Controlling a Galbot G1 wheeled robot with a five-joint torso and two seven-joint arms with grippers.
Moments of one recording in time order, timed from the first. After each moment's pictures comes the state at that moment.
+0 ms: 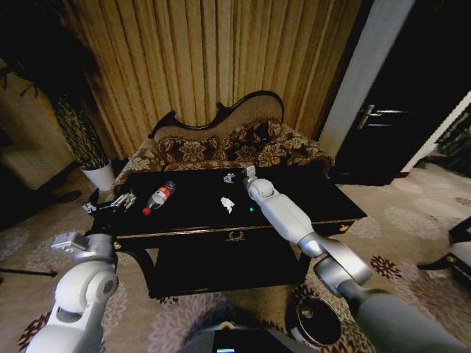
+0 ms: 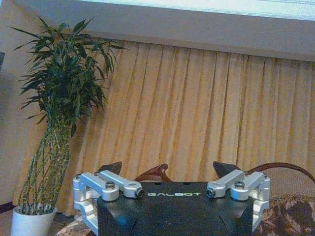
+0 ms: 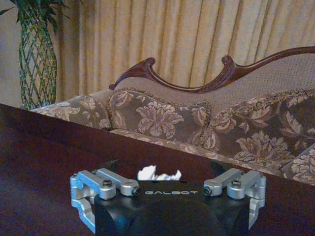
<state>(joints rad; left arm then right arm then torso) 1.46 -1.17 -0.79 -2.32 -0.60 0.16 -0.30 -0.26 1.32 -0.19 1.02 0.55 -0.32 0.00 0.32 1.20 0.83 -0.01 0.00</state>
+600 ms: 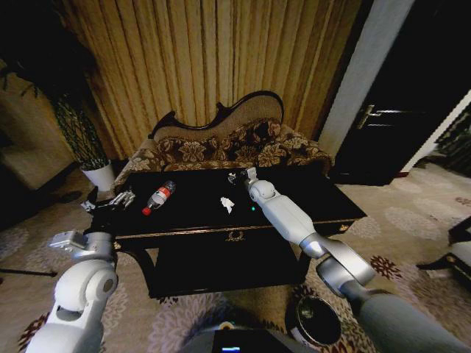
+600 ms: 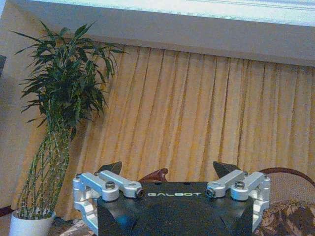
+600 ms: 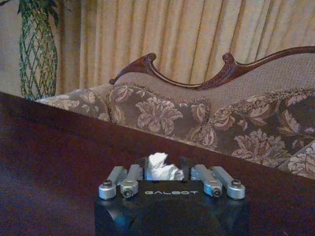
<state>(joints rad) 1.44 -1.17 -0.80 -2.32 -0.60 0.16 -0.30 -0.27 1.29 -0.22 1.05 0.55 -0.31 0.00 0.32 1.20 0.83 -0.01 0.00</state>
